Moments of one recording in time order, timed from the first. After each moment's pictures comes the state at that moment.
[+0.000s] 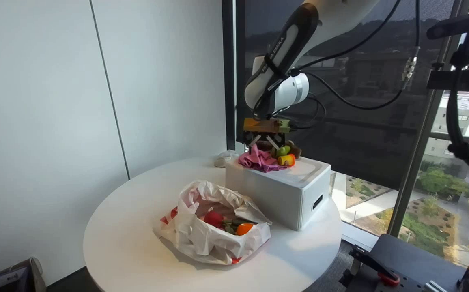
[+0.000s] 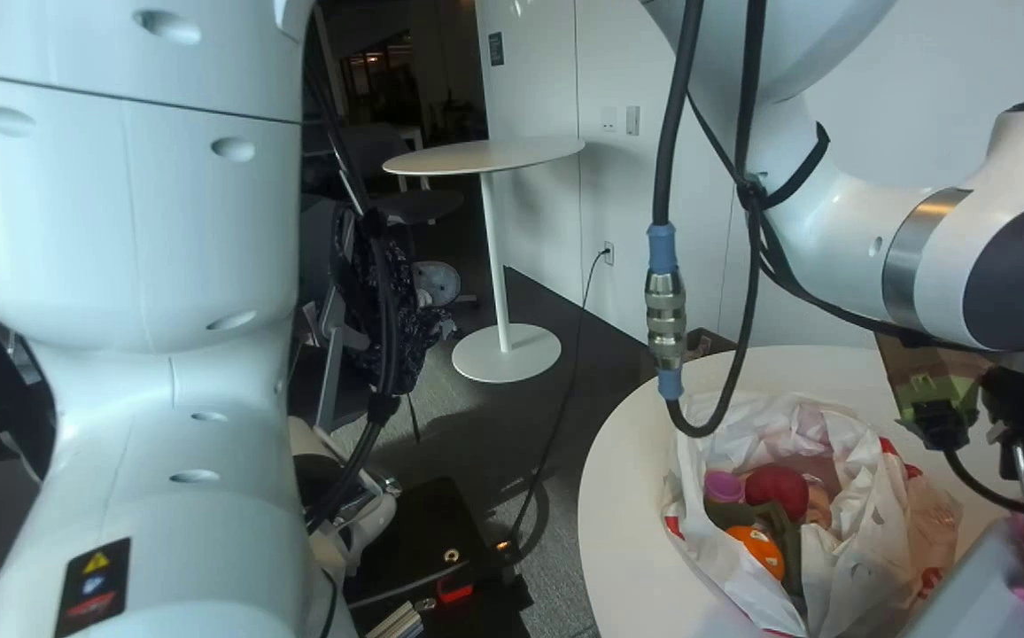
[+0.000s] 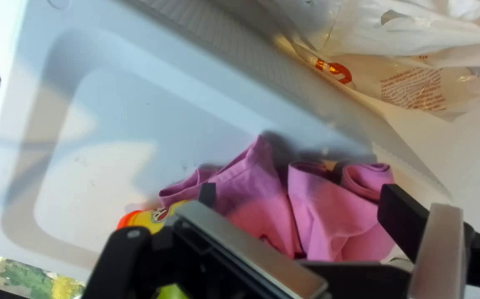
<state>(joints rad) 0.09 0.27 -0.30 -2.15 -0.11 2.61 0.75</state>
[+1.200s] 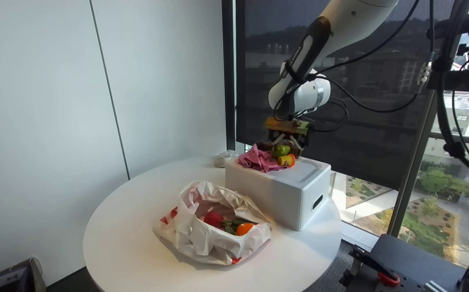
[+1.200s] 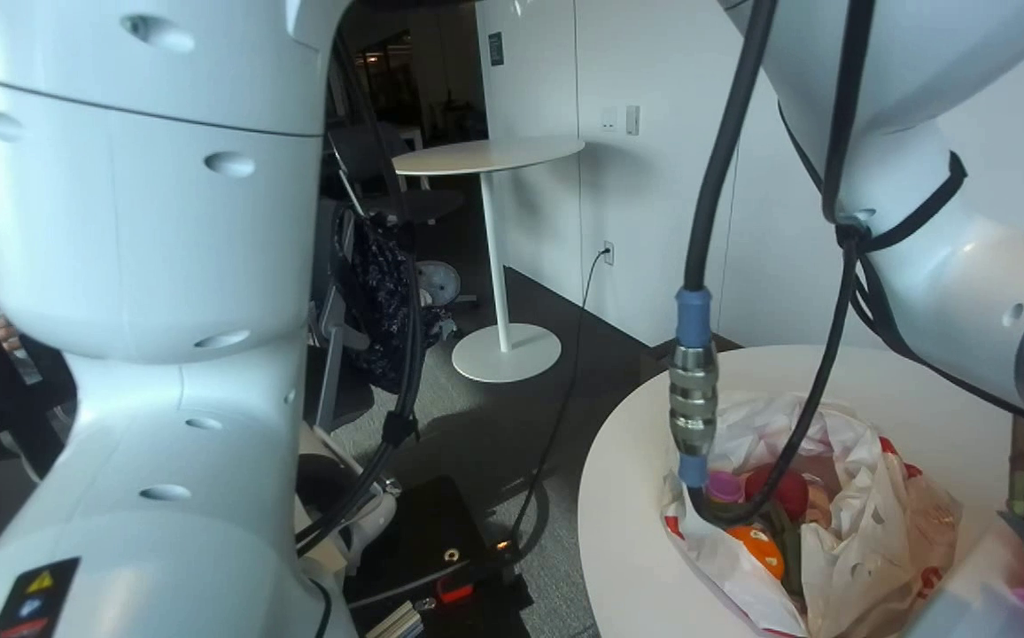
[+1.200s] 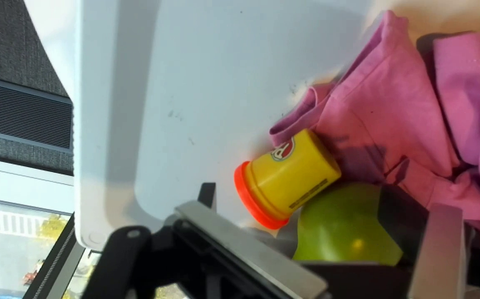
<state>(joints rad) -0.08 0.31 -0.31 -2.13 -0.08 2.64 0.85</state>
